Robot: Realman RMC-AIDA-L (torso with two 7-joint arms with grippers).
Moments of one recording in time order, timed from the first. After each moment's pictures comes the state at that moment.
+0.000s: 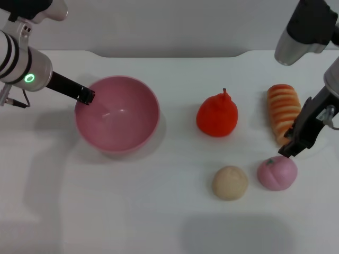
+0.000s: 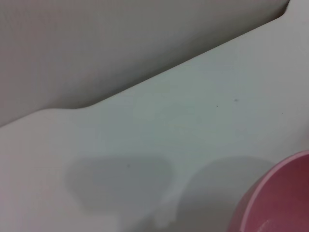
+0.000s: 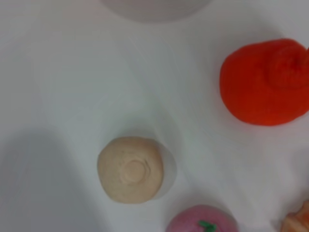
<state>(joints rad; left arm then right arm) -0.72 -2.05 1.17 1.05 2.66 1.23 -2.54 0.90 2.06 -1.12 -1.05 -2.82 -1.74 2.20</state>
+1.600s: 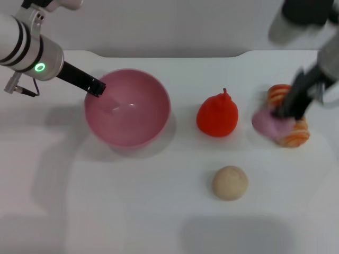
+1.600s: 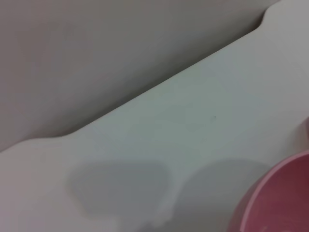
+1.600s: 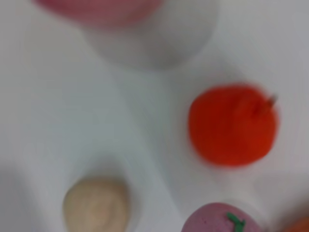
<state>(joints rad) -0.76 -2.05 1.18 1.07 2.66 1.26 -2.52 0.87 2.07 -1.18 -1.25 -2.78 -1.70 2.23</state>
